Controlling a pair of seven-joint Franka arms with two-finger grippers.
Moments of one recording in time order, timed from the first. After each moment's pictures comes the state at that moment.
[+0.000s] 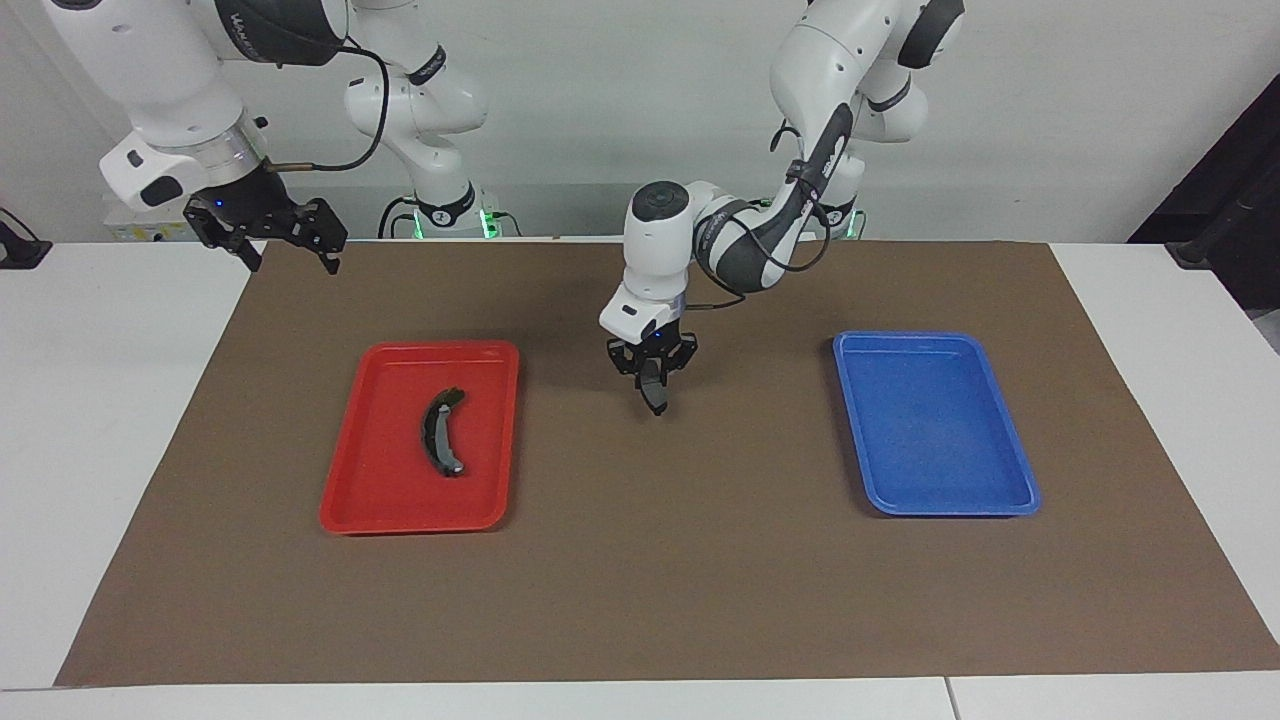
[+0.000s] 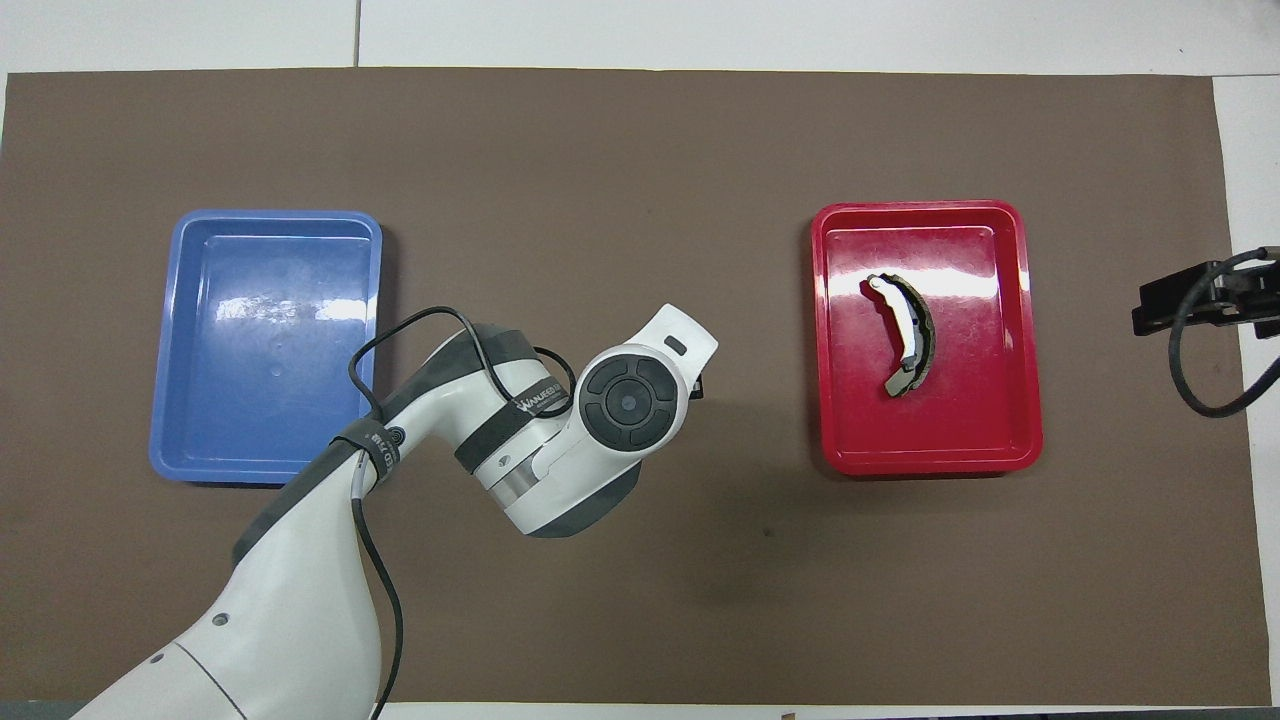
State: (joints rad) left arm -0.35 0.40 -0.48 -1.89 0.31 2.34 -1.01; right arm 0.07 -0.03 -0.11 -1.61 -0.02 1.50 0.02
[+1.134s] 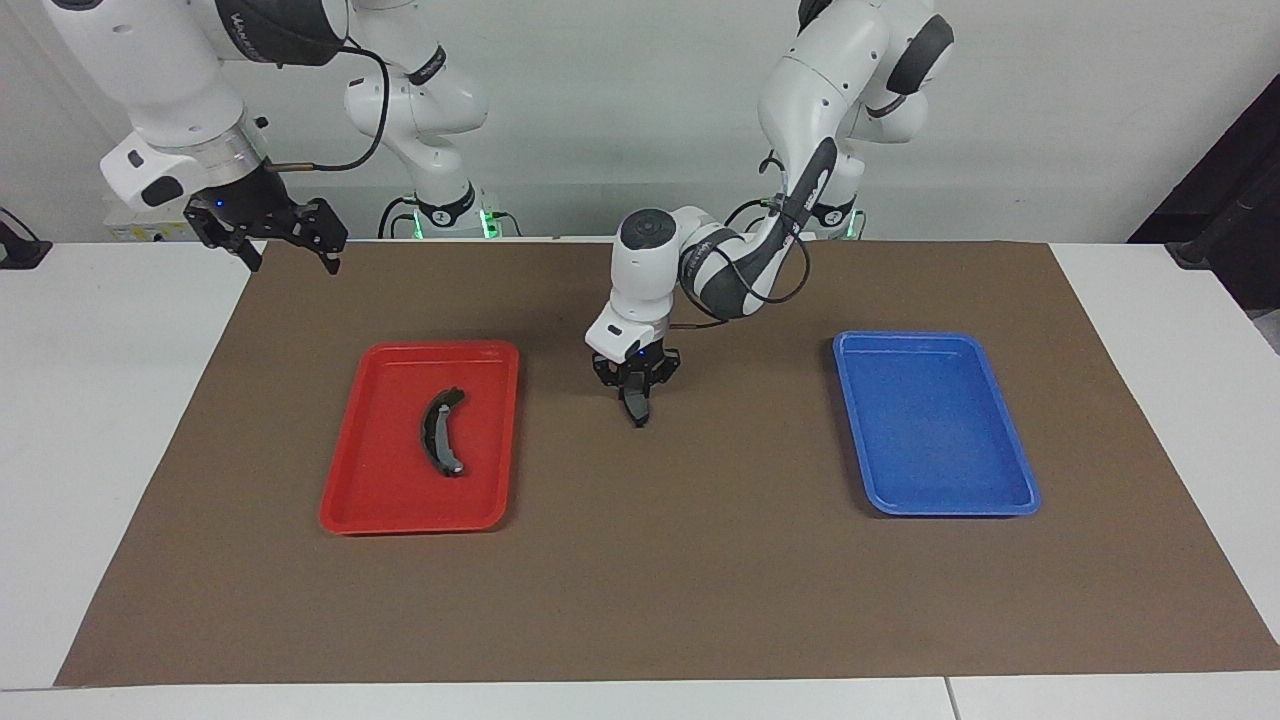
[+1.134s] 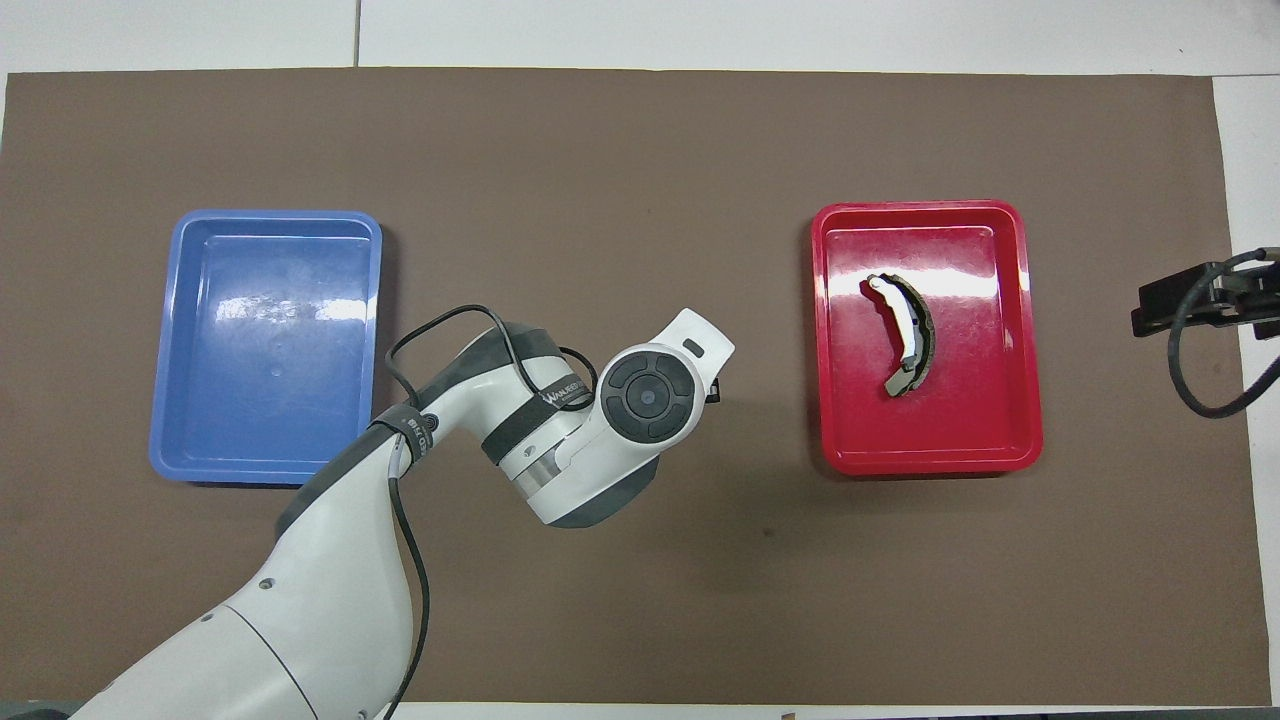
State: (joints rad) left arm -0.37 0.47 -0.48 -1.86 0.31 2.36 -1.01; right arm 0.08 -0.03 -0.11 -1.61 -0.02 1.50 0.02
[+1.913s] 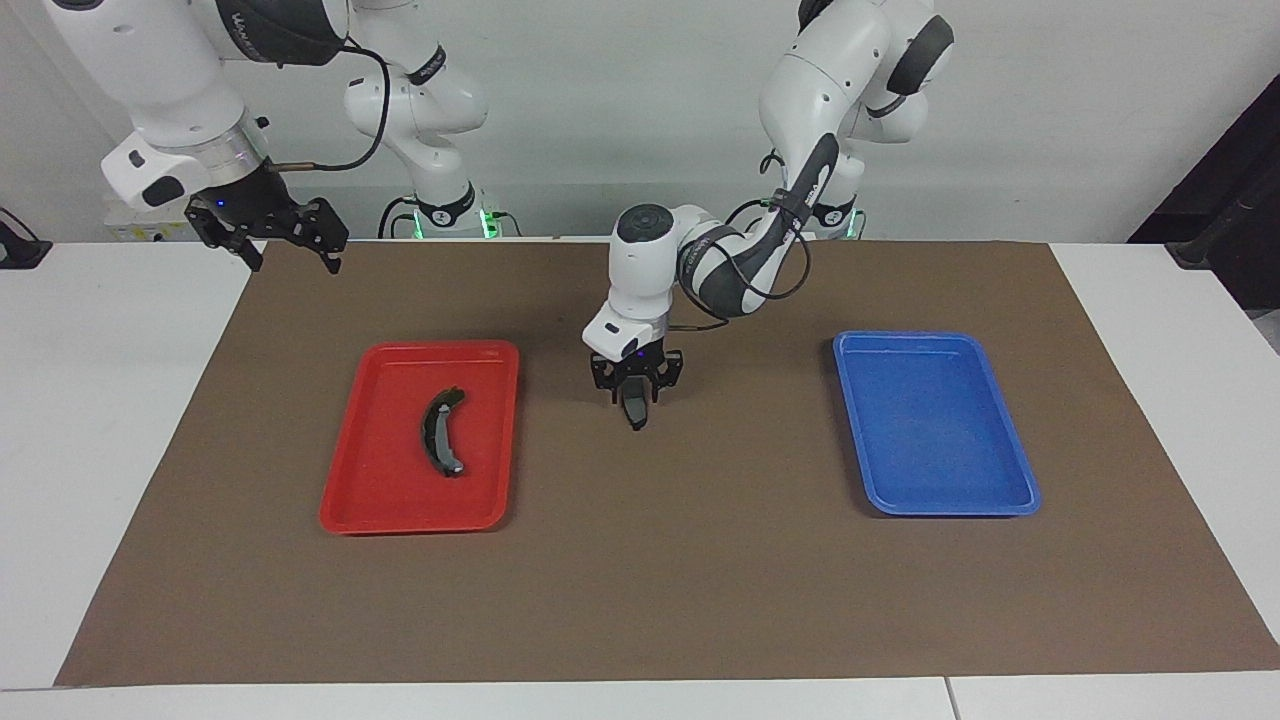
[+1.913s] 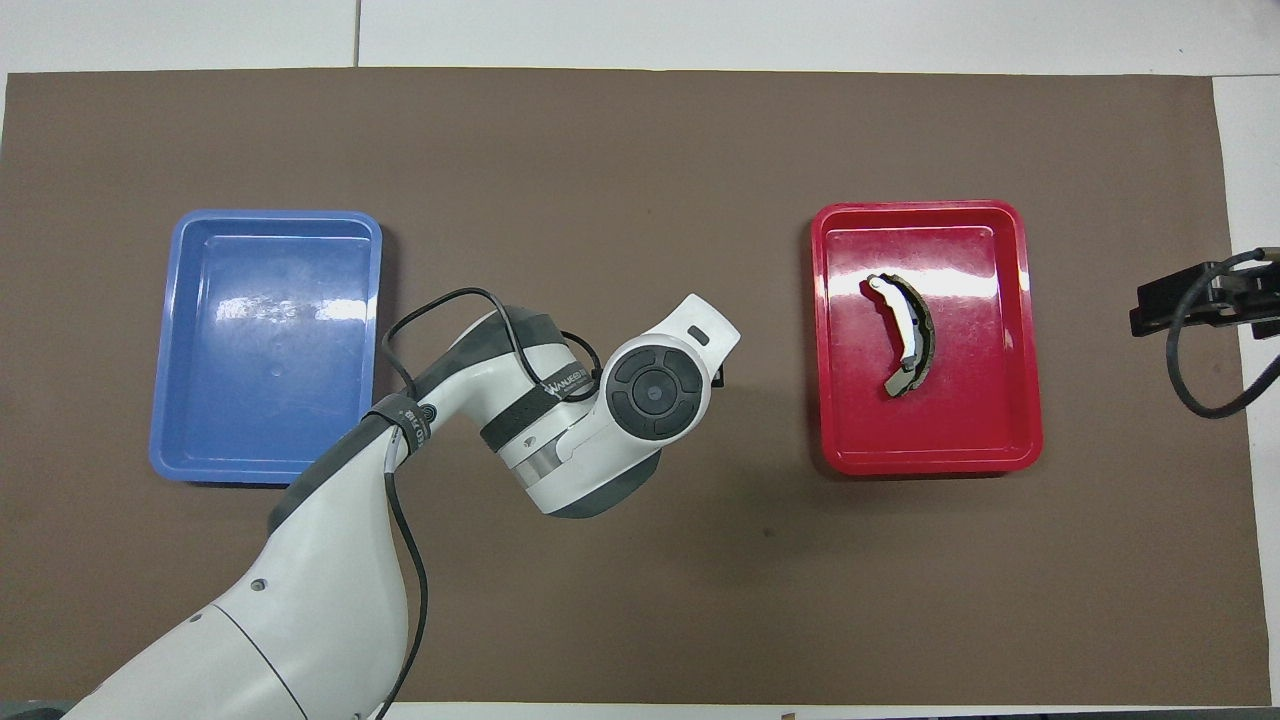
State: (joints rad) left arm -0.37 0.47 -0.47 -1.79 0.39 2.32 -1.01; right arm 0.08 -0.03 -0.11 -1.61 -0.02 1.50 0.02
